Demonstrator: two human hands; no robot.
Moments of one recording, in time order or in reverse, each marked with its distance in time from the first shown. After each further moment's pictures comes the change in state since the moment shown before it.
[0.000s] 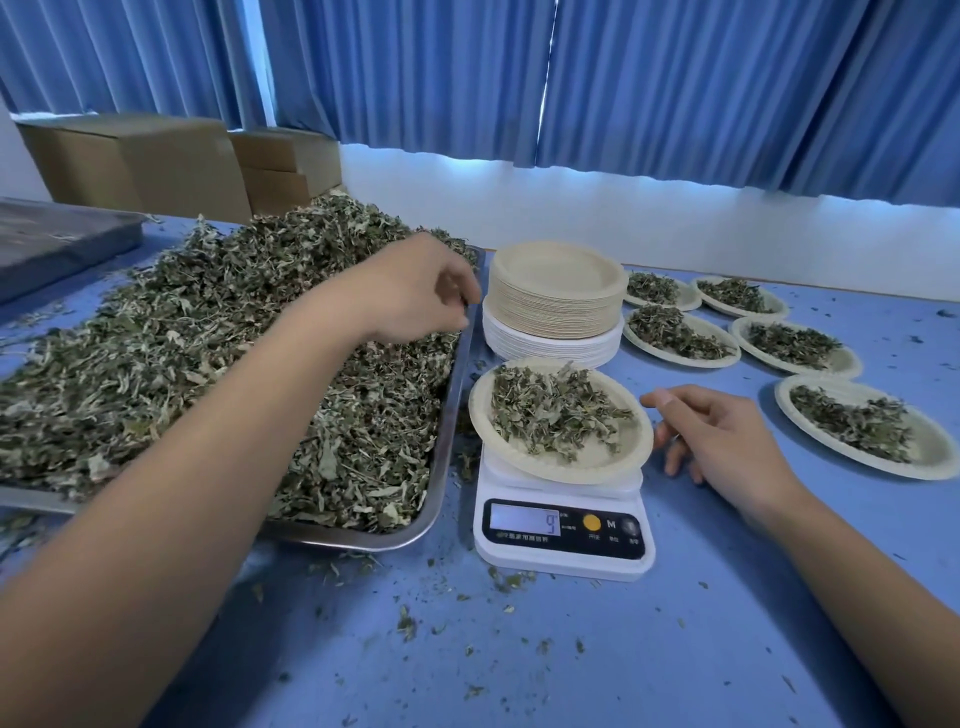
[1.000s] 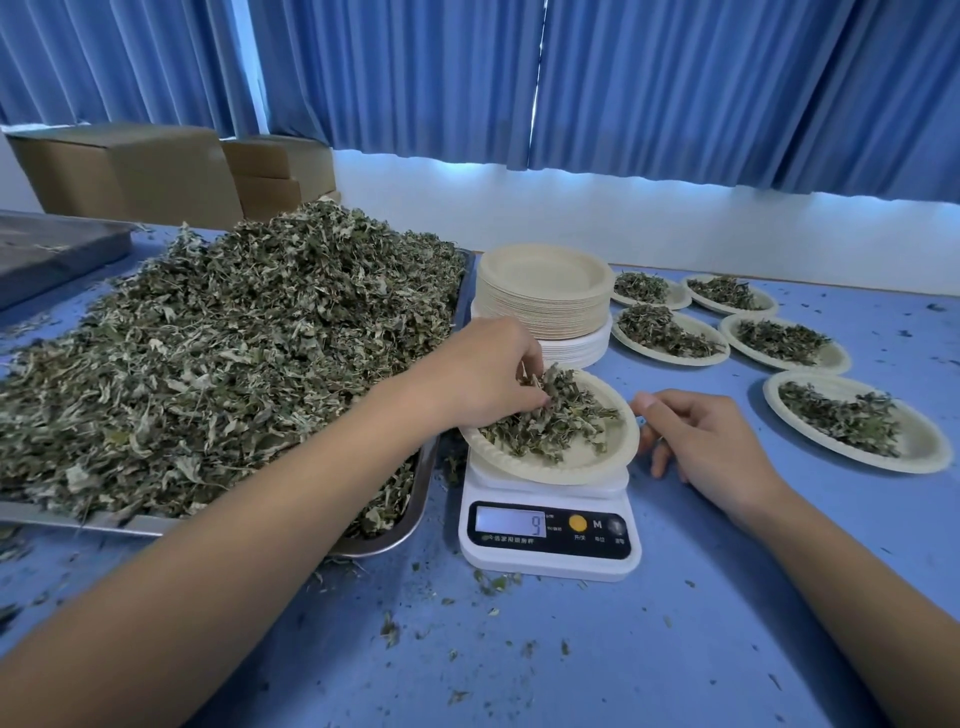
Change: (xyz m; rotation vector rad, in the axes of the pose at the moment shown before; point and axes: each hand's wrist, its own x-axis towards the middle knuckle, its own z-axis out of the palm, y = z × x) left_hand 0.000 0.038 0.080 0.075 -0.051 0.178; right_hand 0.003 0.010 0.001 -0.058 -0.020 -0.060
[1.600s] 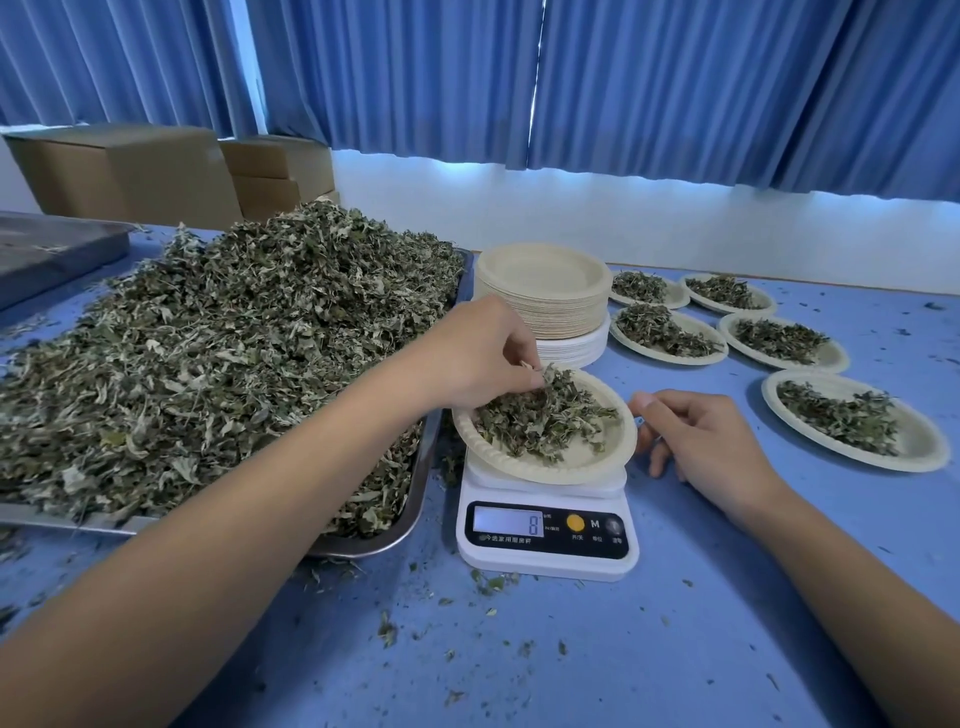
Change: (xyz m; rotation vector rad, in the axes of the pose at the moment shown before) left_hand -0.004 0.007 -0.020 -0.123 0.001 -0.055; right_hand 0.000 0.000 0.000 0.011 -0.001 0.015
